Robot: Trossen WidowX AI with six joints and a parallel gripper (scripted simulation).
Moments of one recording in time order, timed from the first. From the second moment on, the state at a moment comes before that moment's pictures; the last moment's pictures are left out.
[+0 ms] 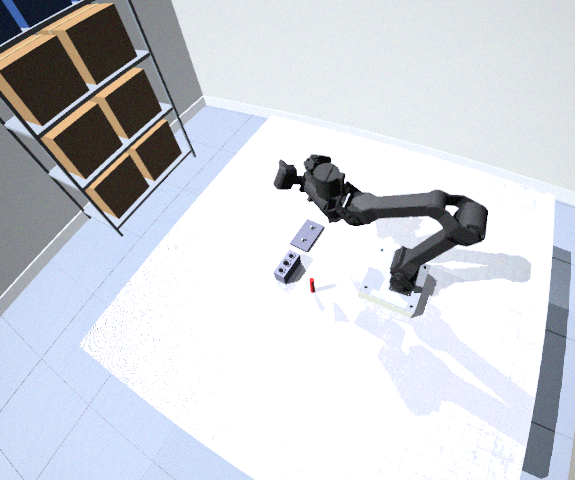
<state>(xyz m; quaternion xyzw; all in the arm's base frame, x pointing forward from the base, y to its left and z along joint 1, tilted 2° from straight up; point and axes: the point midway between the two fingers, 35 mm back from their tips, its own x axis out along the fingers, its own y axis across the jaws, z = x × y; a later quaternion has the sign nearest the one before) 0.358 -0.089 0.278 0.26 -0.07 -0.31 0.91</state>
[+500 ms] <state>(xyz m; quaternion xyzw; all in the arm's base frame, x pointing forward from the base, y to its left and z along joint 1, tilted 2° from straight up) 0.413 -0.032 0.205 -0.11 0.30 -0.15 0.93</state>
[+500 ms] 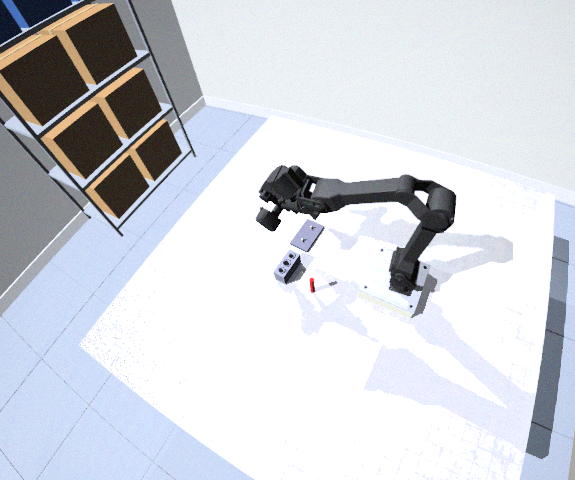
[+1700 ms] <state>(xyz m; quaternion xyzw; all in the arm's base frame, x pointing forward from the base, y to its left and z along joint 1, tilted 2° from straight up) 0.358 0.057 0.067 -0.46 0.54 0.47 0.53</state>
